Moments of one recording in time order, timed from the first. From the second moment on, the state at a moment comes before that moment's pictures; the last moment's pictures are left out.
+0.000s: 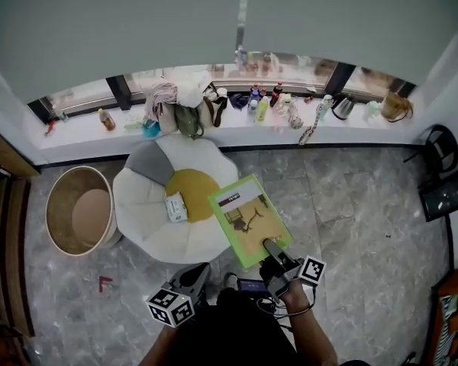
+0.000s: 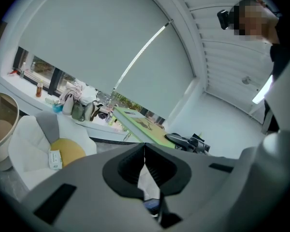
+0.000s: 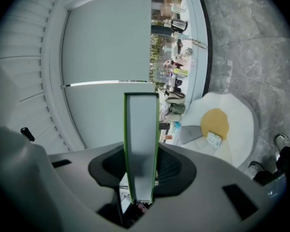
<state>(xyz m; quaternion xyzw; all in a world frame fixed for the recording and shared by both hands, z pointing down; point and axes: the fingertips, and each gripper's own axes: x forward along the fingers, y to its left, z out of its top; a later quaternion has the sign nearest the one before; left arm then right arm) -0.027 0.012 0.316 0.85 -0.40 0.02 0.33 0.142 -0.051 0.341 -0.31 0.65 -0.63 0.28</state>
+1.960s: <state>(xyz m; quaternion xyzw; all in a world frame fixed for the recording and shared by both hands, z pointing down) -0.171 0.184 0.305 0.83 -0.44 -0.02 0.34 0.013 0.114 0.322 -0.29 0.64 -0.65 0.28</state>
